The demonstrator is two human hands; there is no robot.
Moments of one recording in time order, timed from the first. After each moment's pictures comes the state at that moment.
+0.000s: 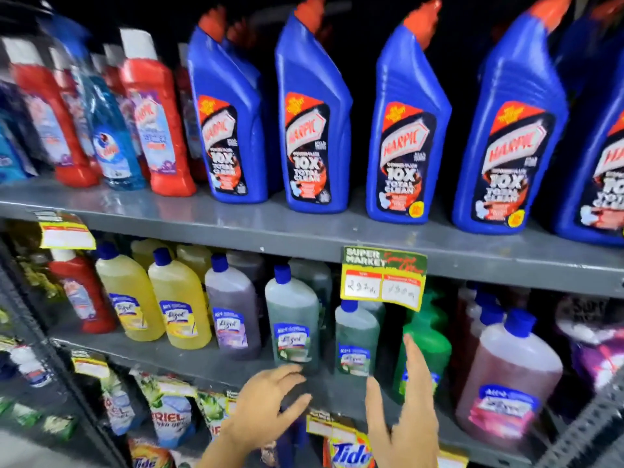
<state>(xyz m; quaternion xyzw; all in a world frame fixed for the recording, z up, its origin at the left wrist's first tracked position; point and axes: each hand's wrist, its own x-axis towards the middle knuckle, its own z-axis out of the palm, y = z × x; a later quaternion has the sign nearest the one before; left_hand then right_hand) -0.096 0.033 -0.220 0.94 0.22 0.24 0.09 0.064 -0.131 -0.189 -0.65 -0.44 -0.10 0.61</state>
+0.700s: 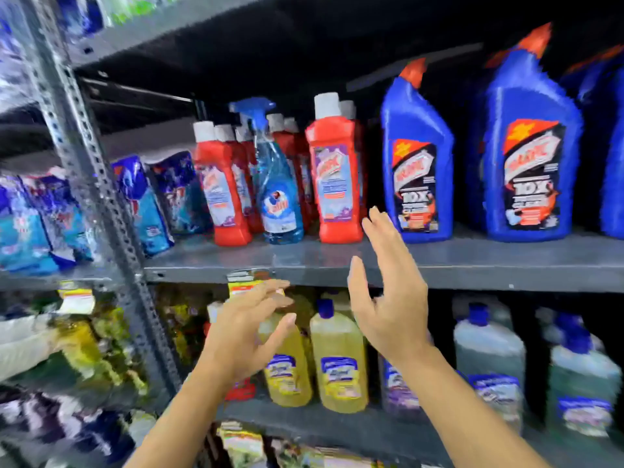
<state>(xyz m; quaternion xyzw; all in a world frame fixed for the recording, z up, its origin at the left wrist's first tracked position) -0.356 0.255 -0.025 0.90 0.14 0.40 -0.07 -0.165 0.141 -0.010 -0.46 -0.53 -0.28 0.65</state>
